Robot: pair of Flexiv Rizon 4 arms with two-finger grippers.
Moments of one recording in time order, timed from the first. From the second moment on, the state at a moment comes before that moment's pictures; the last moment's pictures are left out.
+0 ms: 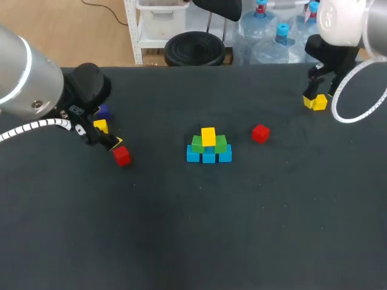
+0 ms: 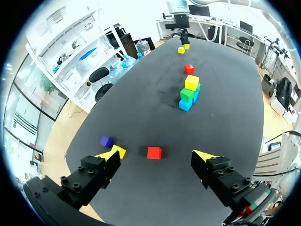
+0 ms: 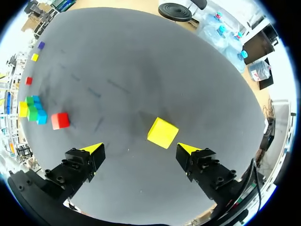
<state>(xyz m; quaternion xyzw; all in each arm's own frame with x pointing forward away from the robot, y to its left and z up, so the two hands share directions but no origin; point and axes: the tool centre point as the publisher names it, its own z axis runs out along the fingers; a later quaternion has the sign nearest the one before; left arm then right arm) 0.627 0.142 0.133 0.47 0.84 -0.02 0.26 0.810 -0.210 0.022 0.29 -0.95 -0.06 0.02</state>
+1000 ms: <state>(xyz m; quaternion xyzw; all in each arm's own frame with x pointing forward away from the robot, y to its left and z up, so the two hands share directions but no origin) 0.627 0.142 0.133 0.47 0.84 -0.02 0.26 0.831 -0.210 -0.001 0.23 -0.97 -0.04 0.04</state>
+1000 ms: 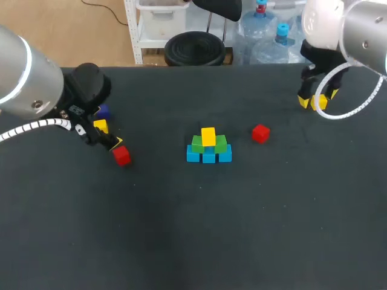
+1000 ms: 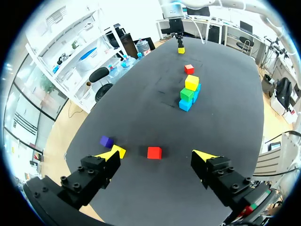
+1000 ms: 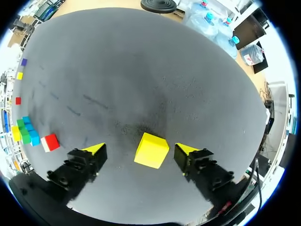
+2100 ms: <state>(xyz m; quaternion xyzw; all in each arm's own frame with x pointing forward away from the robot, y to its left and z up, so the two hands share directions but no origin) 0.627 0.142 0.133 0.47 0.84 -0.02 0.26 0.827 -0.170 0.016 0.39 -0.92 -0.04 0.04</state>
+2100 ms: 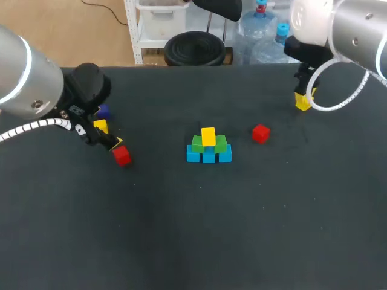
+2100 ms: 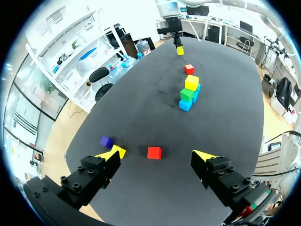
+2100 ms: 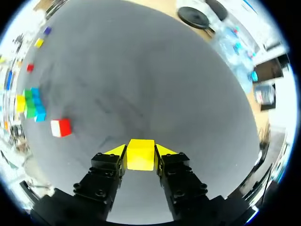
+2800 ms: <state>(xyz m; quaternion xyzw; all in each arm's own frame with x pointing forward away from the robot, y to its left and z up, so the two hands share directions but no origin) 0.627 0.142 0.133 0.47 0.84 -0.02 0.26 0.792 -0.083 0.073 0.57 -0.82 -0.05 0.06</state>
